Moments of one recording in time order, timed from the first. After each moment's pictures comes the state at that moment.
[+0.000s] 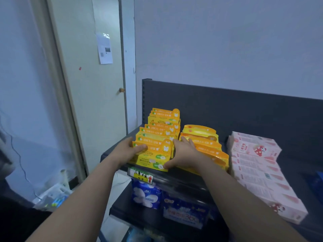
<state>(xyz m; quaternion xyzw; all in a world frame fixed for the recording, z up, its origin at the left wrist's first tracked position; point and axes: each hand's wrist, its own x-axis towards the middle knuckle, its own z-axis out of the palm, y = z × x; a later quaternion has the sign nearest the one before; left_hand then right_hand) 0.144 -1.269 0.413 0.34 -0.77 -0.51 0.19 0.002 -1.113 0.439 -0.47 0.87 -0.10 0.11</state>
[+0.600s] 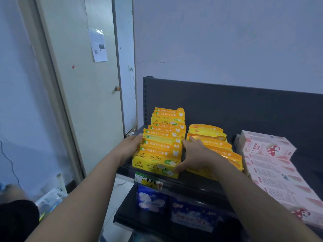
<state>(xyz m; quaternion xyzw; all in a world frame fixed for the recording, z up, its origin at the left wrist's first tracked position) 0.125 -1.318 0.413 0.32 -0.76 -0.54 0.17 -0.001 -1.124 0.445 -0.44 0.88 -0.08 0.15</state>
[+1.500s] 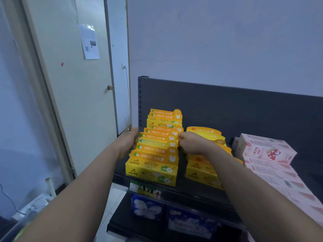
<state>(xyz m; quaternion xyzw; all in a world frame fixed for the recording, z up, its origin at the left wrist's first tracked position) 0.088 -1.349 0.420 0.33 -0.71 -0.61 0.14 -0.045 -1.168 0.455 -0.39 0.90 -0.15 0.13</state>
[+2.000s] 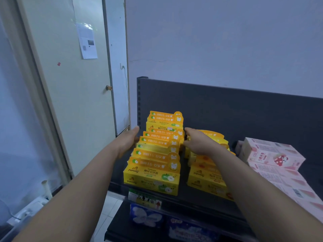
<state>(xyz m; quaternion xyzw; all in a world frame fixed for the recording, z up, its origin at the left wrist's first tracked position) 0.063 -1.377 0.415 0.30 -0.73 -0.60 0.14 -0.072 -1.176 0.457 -0.38 0.90 -0.18 0.08</state>
